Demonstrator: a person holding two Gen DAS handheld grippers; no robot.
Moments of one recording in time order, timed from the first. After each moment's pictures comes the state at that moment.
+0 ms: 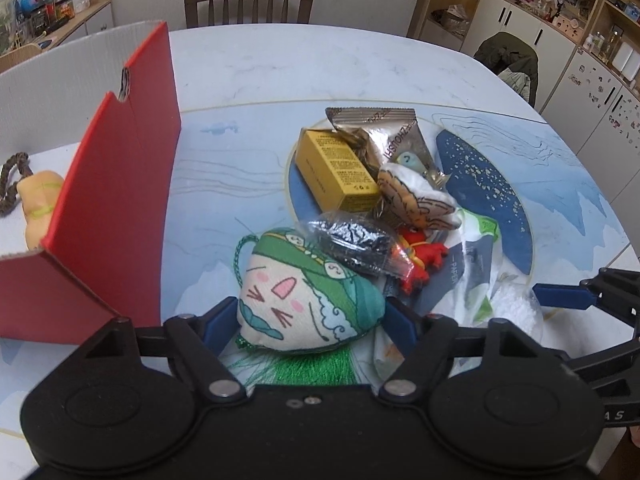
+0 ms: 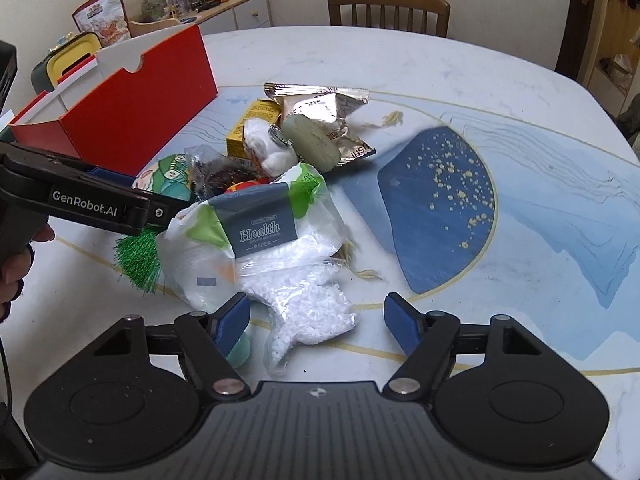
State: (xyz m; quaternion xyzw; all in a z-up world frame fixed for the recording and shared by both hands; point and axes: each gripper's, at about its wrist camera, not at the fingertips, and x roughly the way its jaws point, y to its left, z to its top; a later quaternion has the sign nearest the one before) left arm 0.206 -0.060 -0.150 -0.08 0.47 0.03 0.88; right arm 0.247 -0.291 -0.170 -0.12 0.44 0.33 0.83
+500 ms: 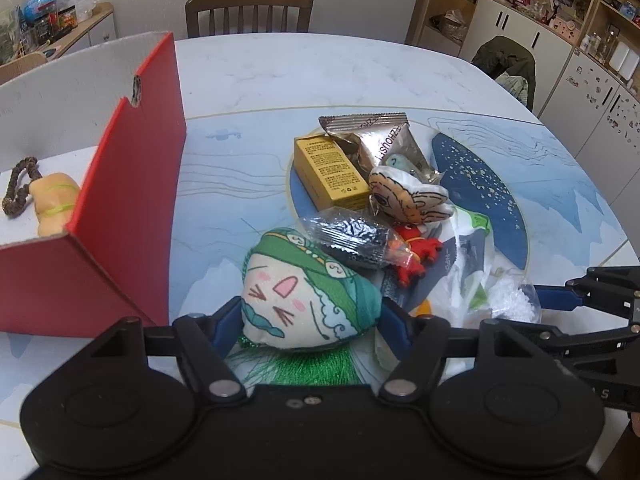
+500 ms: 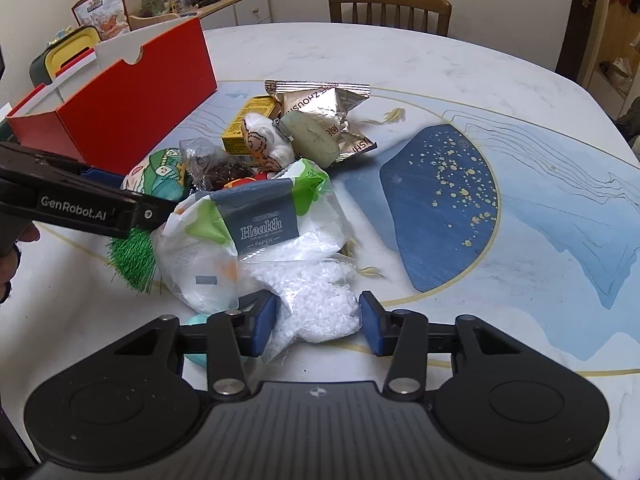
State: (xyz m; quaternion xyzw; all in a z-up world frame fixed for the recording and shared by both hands) left arm 0.194 -0.063 -0.141 -0.07 0.46 0.03 0.89; right arm 0.245 -0.288 -0.174 -0.13 0.44 0.33 0.83
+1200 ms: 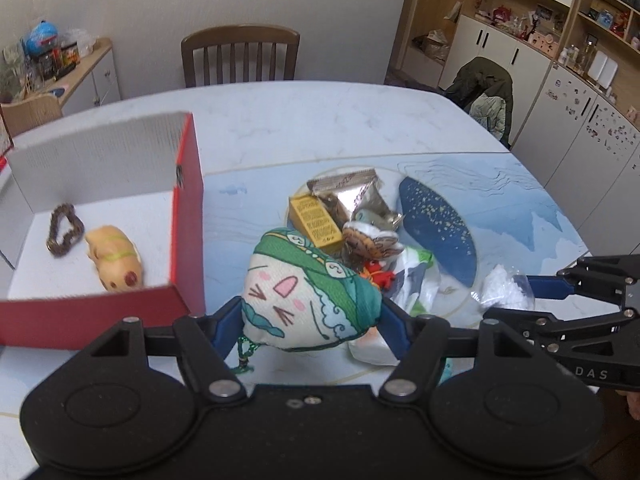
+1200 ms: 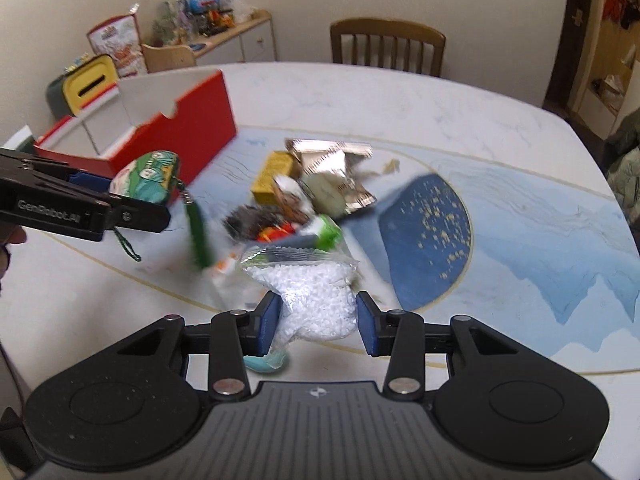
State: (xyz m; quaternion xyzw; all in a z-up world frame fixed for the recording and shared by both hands) left arm 0.158 -0.060 -0.060 -0.06 0.43 0.02 0.90; right arm 0.215 -0.294 -0.103 -0.12 0.40 0.33 0.84
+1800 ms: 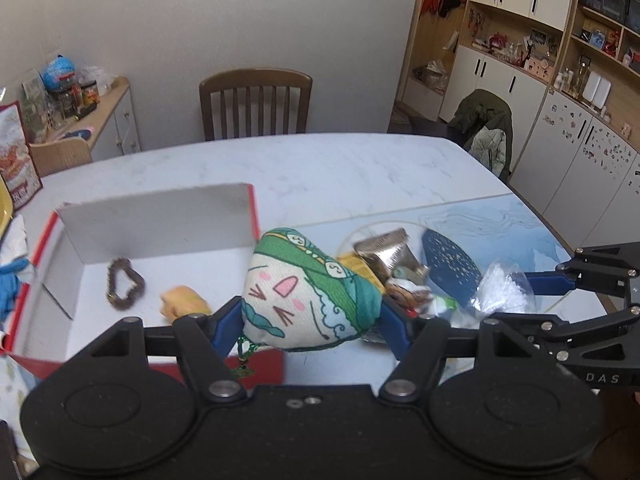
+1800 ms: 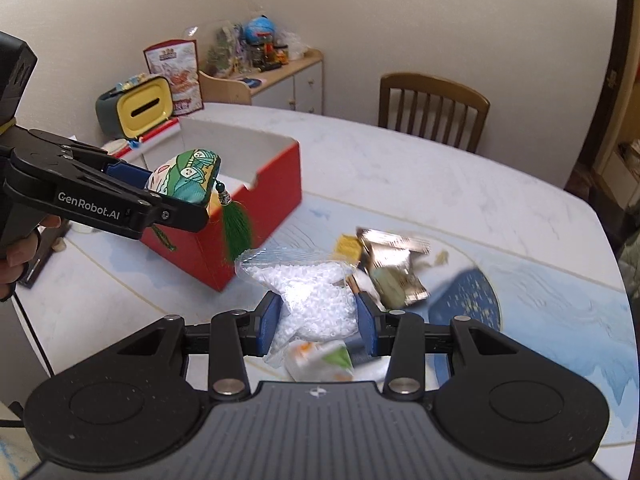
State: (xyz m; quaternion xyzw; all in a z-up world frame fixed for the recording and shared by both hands) left arm 0.141 0.001 0.001 -0.05 0.38 0.02 0.92; right arm 0.191 -0.235 -0.031 -0.15 0.34 0.38 0.84
